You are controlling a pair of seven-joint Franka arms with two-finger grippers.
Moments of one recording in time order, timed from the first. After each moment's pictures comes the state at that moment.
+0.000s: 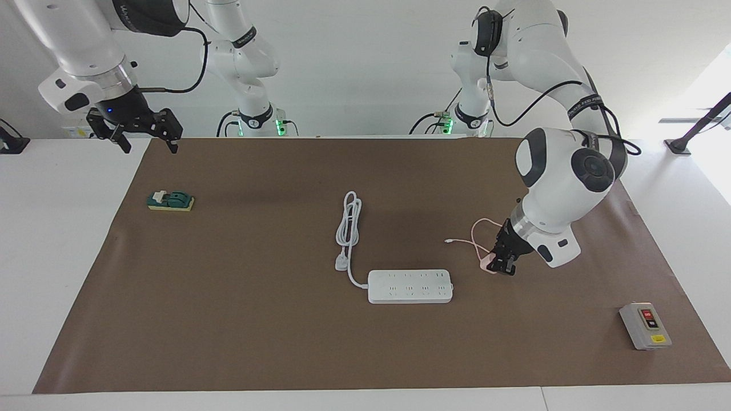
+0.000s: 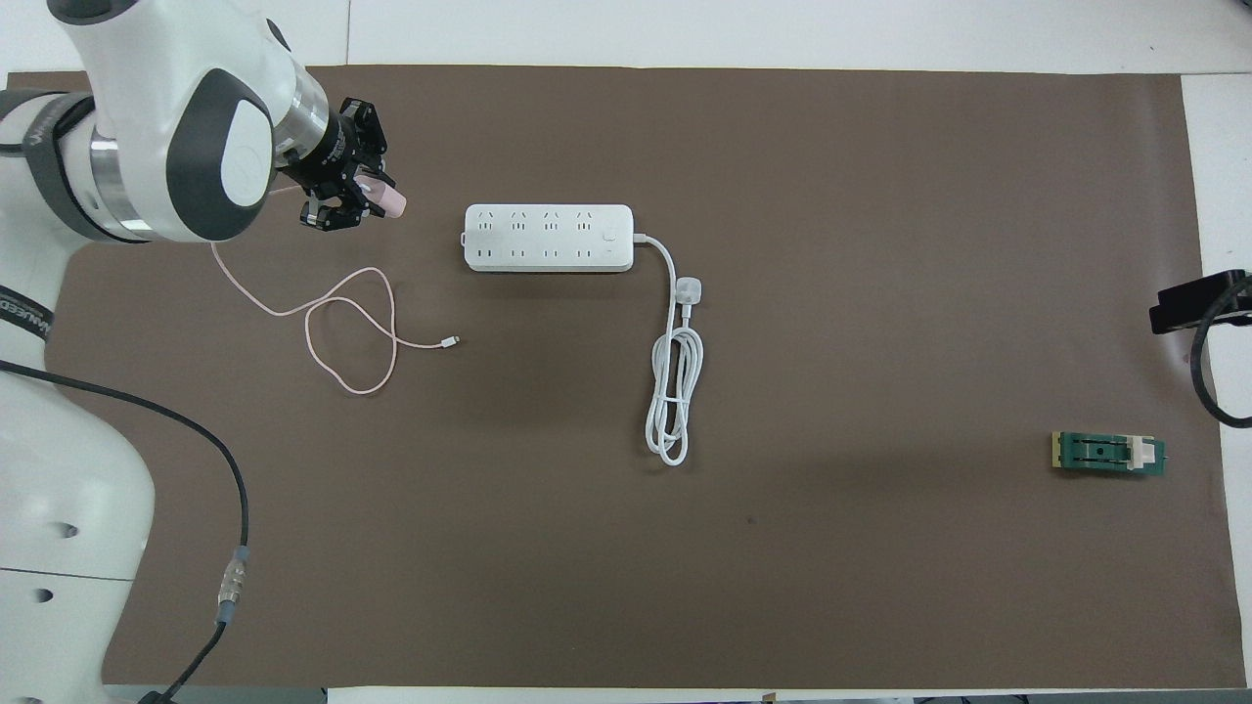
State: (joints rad) left arm -0.37 0.57 0.17 -1.25 -0.20 1.83 -1.42; right arm -0.12 -0.04 0.04 -1.60 -0.05 1.53 -0.10
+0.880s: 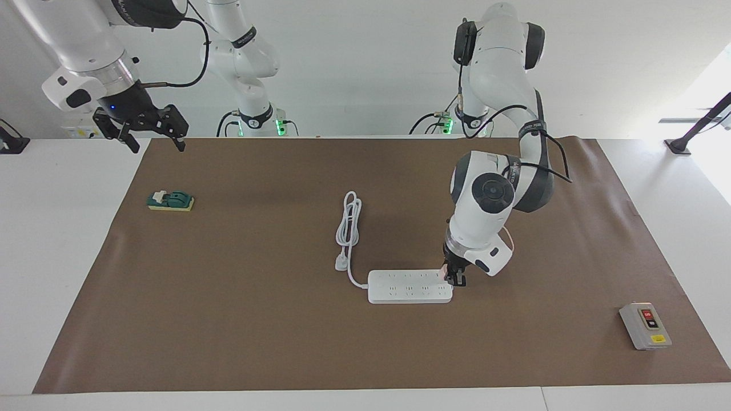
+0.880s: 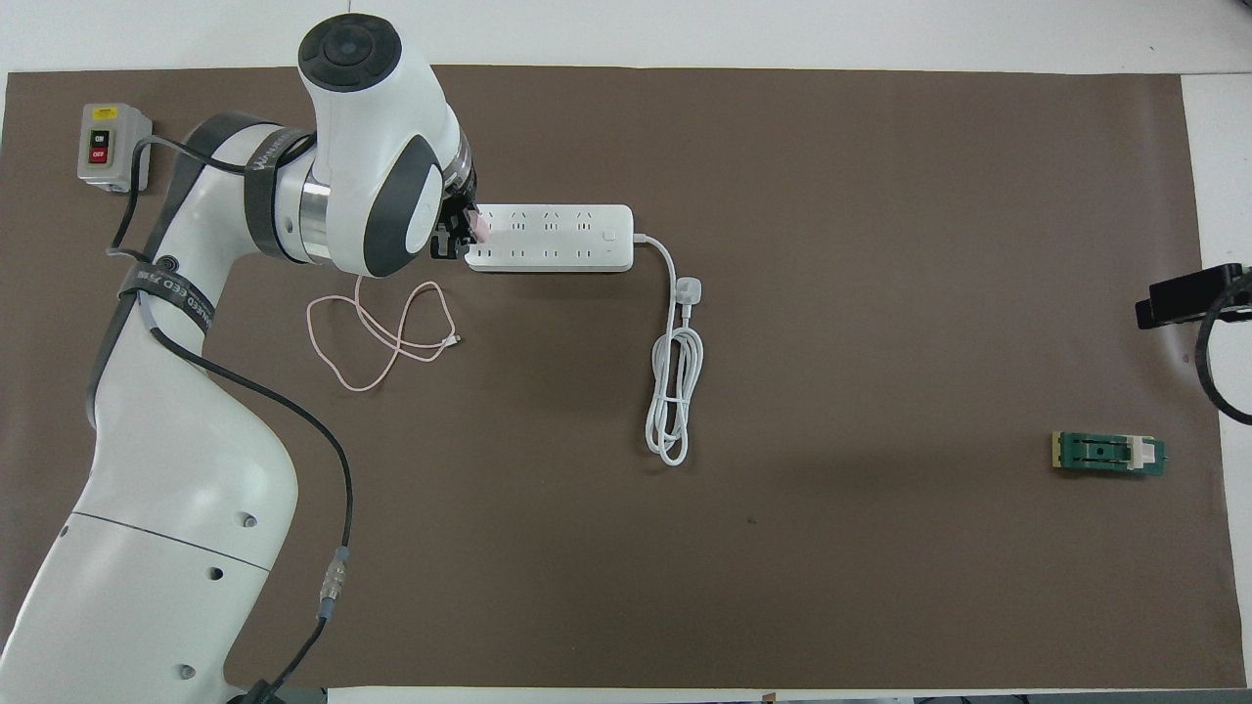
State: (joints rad) left arm -0.51 0.66 0.17 -1.25 -0.13 1.88 -1.77; right arm -0.13 -0.04 0.05 -1.60 0.01 1.53 -0.10
